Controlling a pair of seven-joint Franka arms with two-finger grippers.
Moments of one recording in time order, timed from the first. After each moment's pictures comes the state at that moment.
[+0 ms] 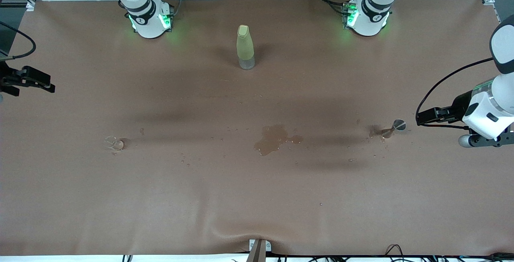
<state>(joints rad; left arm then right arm) -0.09 0.28 0.07 -1.45 -0.08 1.65 -0.10 -0.03 0.10 -0.06 -1.50 0.01 1.53 -0.25</state>
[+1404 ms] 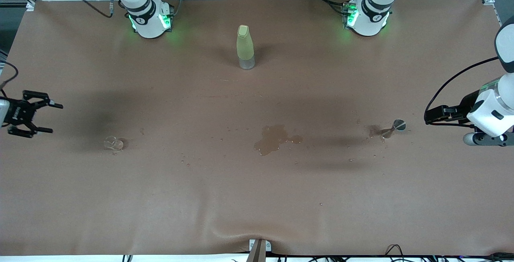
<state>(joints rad) -0.08 0.28 0.07 -1.44 -0.03 1.65 0.00 -0.44 0.46 -0.07 -1.63 0.62 1.64 -1.67</state>
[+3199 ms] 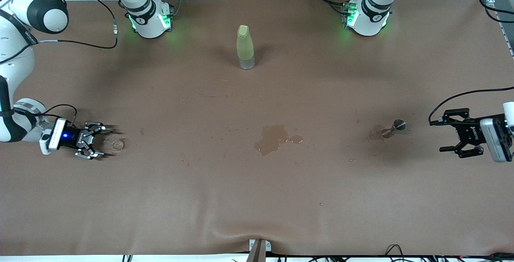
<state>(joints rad) 0.27 0.54 0.07 -1.51 -0.74 1.66 1.66 -0.53 1.04 -0.03 -1.45 1.15 1.47 -2.45</state>
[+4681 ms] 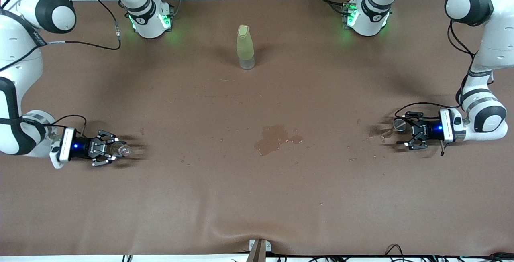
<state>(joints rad) 0.44 0.94 0.01 -1.56 -1.05 1.44 2.53 -0.41 0.99 0.06 -1.37 1.17 1.46 -2.30</state>
